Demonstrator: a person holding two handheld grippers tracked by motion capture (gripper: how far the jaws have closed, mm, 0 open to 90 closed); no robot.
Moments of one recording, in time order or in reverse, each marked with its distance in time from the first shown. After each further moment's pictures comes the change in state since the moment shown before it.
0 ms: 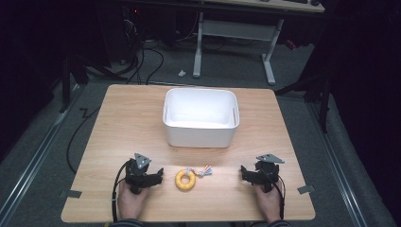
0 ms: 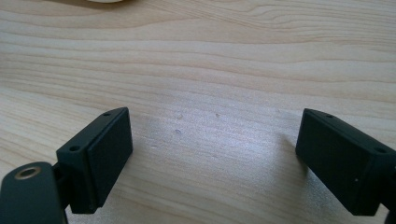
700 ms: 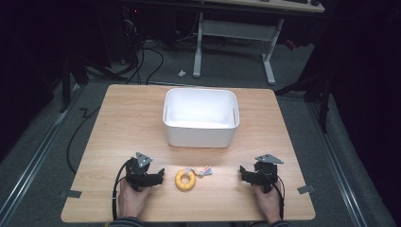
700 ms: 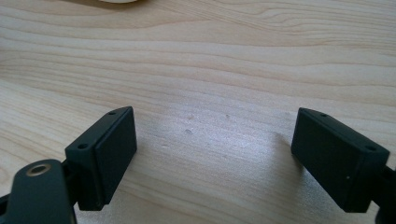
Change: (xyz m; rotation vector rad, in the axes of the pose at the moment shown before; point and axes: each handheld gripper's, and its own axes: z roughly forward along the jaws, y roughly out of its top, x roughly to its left) left arm 0.000 0.004 0.001 0.029 -0.017 0.019; right arm 0.003 0.000 -0.001 -0.004 0.018 -0.019
